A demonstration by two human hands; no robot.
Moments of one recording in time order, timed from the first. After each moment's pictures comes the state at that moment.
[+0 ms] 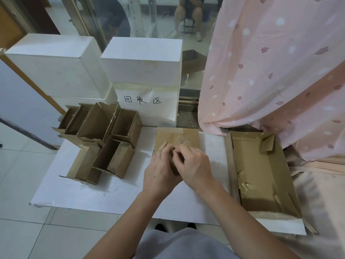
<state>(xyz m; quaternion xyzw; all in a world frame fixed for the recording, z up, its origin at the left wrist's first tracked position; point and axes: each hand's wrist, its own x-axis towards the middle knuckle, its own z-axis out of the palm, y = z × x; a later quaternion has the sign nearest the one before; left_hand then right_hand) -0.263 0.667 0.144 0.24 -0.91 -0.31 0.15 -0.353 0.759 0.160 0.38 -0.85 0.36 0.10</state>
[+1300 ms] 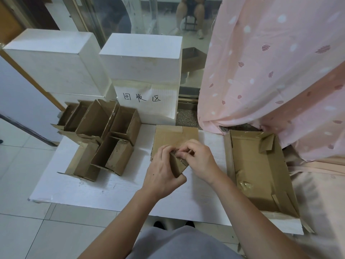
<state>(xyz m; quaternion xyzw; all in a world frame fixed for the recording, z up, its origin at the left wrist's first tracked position) -0.264 0.666 0.134 0.19 -0.91 -0.35 0.11 -0.388 0.779 0.159 0.32 -0.78 0.50 -0.19</state>
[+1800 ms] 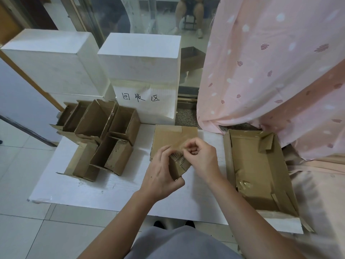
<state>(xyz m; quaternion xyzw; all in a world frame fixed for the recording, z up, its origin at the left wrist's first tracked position) -0.259 0.663 0.131 0.13 -0.92 -0.35 0.14 -0.385 0.781 0.155 0.20 -0.81 0.54 -0.14</state>
